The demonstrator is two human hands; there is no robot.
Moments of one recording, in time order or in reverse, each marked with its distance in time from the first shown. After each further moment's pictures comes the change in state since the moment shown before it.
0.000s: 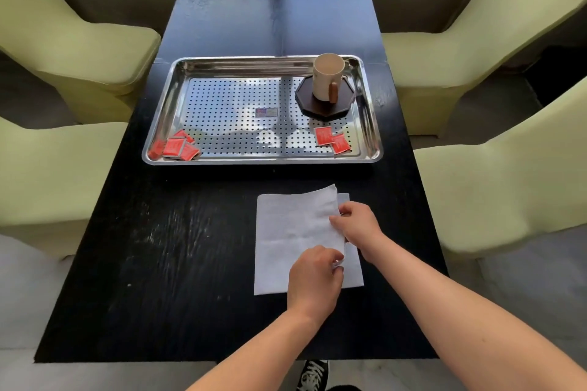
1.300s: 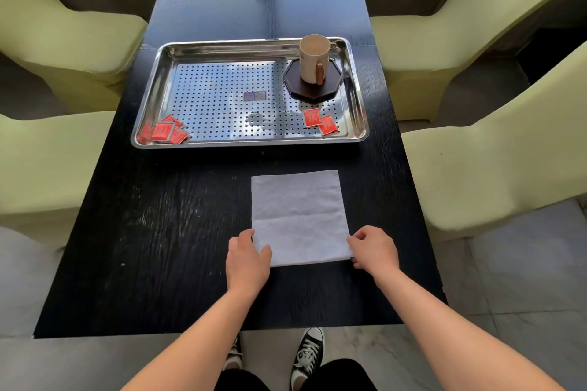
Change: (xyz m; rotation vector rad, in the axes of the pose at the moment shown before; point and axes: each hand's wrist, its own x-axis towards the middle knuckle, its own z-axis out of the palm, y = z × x) left_hand -0.012 -0.084 -0.022 -0.030 0.053 -0.519; right_hand -0.058 0.083 -0.017 -0.271 0.162 0.168
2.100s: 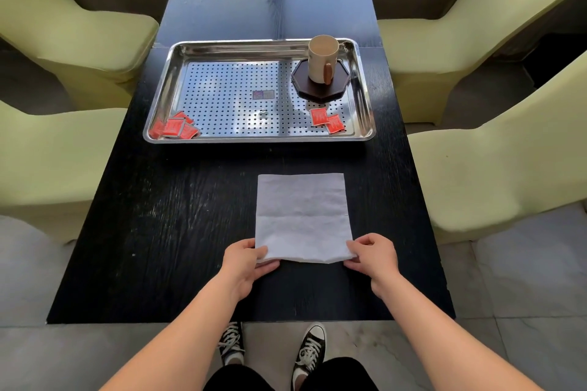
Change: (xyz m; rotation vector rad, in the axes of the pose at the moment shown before) left_hand 0.006 -0.017 -0.016 -0.951 -0.313 -0.490; right_hand -0.016 0.014 0.019 0.615 -0.062 0.160
